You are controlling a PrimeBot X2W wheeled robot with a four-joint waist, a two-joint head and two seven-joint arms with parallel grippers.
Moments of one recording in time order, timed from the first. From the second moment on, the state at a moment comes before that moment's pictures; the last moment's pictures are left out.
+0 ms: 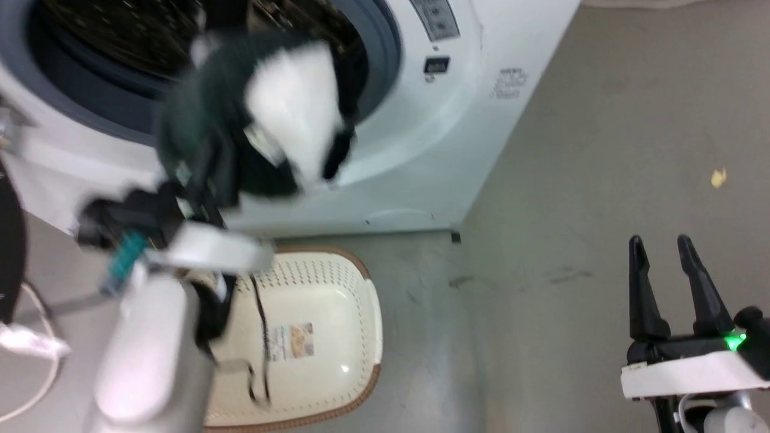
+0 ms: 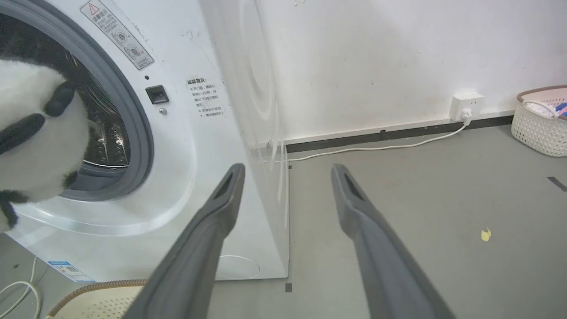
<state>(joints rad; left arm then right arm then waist) -0.43 0.16 -0.12 0.15 -0.18 -0.06 -0.26 -0.06 -0.05 -0.06 0.00 0.25 0.13 -0.26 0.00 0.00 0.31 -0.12</state>
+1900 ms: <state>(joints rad) -0.82 0.25 -0.11 0.79 -0.18 -0.08 -0.26 -0.11 -0.05 -0.05 0.00 0.23 0.13 -0.26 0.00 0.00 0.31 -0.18</state>
